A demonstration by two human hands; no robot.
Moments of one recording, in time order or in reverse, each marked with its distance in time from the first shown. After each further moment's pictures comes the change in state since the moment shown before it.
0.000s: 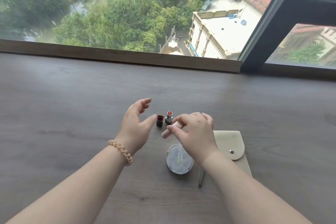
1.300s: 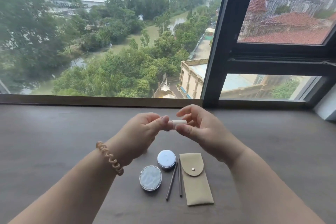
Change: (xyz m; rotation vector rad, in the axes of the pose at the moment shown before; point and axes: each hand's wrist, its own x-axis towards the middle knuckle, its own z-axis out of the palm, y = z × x) left_hand -0.106 0.212 -0.003 -0.125 -0.341 0.147; right_hand -0.058 -0.032 -0.221 0.542 -0.119 -0.106
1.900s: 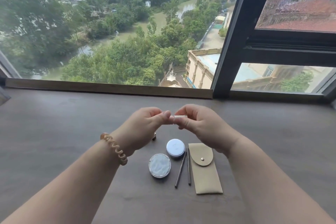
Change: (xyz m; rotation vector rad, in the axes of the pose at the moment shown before) left_hand 0.001 -0.031 -0.019 0.074 0.040 -0.051; right_hand 0.019 0.010 0.030 -0.094 -0.105 0.094
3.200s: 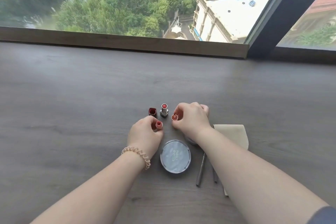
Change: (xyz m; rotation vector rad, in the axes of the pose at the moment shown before) left_hand 0.088 -0.224 0.047 0.435 0.295 -0.353; right_hand 0.130 0.190 0.133 -0.572 0.052 0.275
